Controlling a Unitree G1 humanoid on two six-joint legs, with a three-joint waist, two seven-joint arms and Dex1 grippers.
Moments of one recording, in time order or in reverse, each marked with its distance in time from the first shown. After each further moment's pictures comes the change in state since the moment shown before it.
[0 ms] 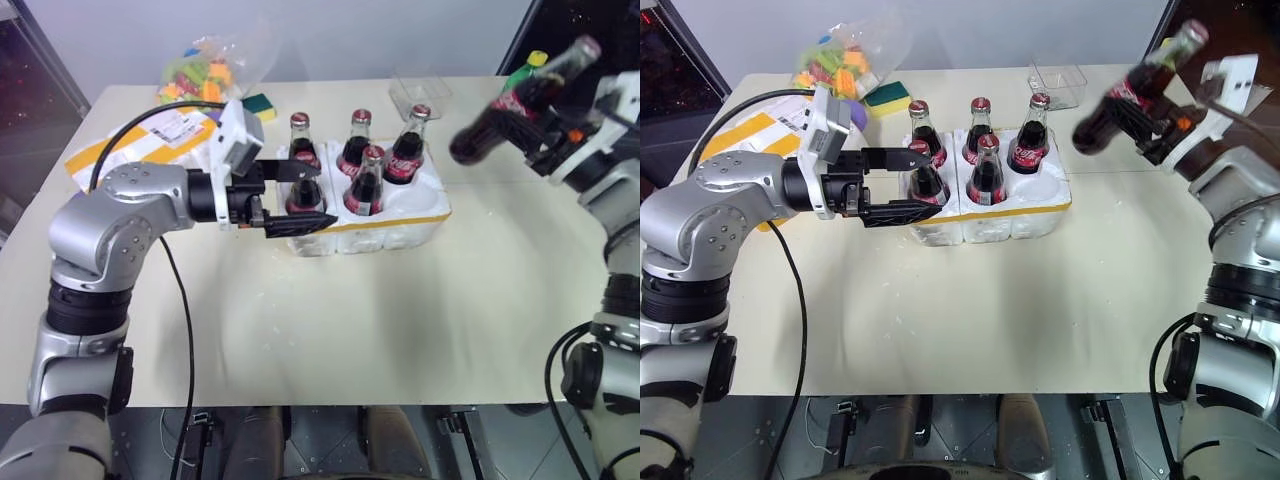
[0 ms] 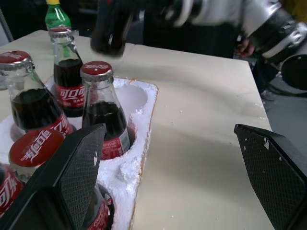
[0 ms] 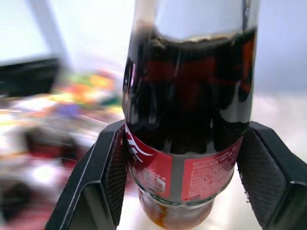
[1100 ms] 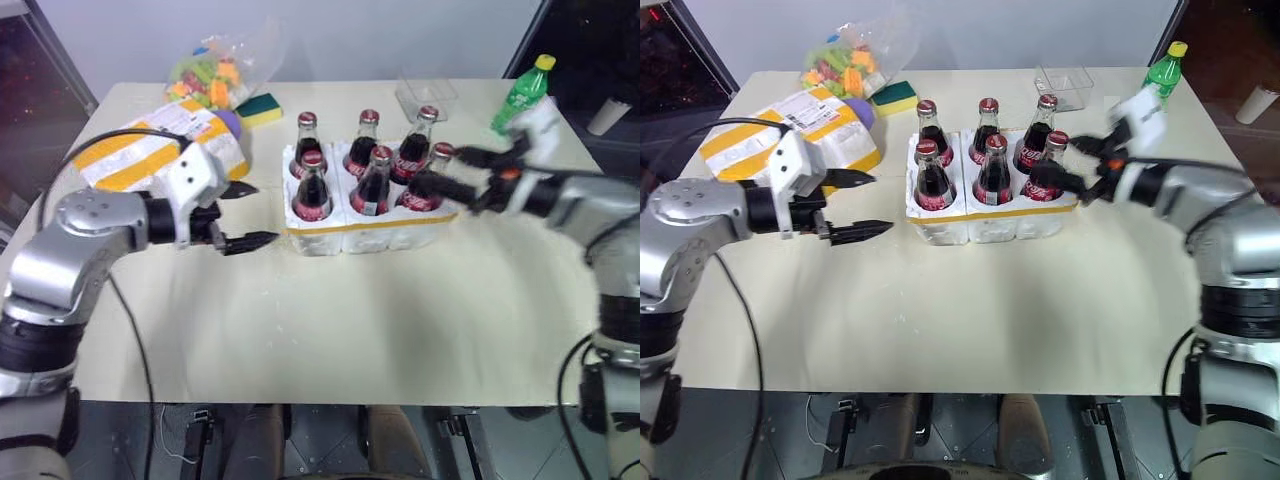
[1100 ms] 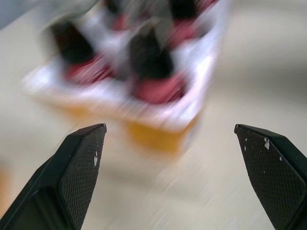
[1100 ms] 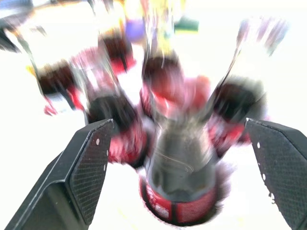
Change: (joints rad) left arm 0.284 0.294 0.068 -0.027 0.285 -0.238 0.069; right arm 0.046 -0.149 0.070 -0.191 -0.005 0.201 0.108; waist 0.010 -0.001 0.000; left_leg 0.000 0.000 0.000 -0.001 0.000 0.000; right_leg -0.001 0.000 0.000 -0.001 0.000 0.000
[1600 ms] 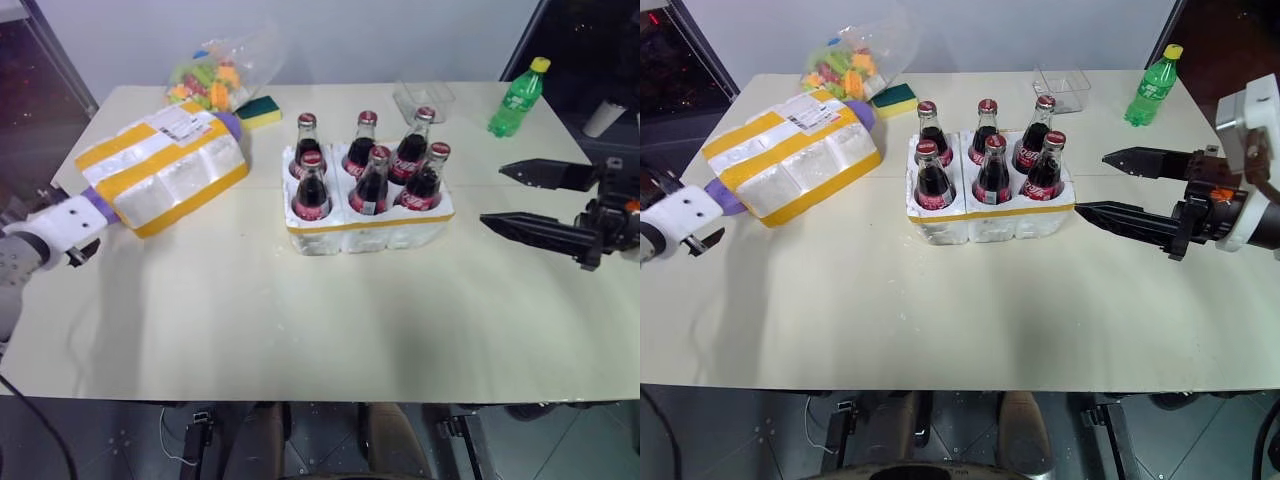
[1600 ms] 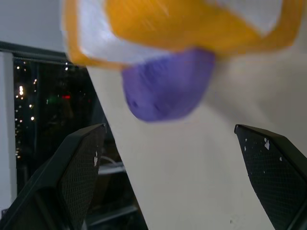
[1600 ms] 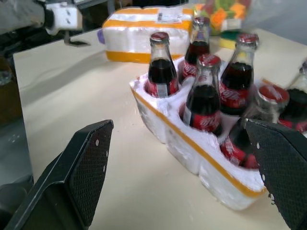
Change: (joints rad) left arm 0.144 0.135 -0.067 0.675 0.642 -0.475 0.442; right arm 0.306 -0.193 -0.302 -0.312 0.318 0.173 0.123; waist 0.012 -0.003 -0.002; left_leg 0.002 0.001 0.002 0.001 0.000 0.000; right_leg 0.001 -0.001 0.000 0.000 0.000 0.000
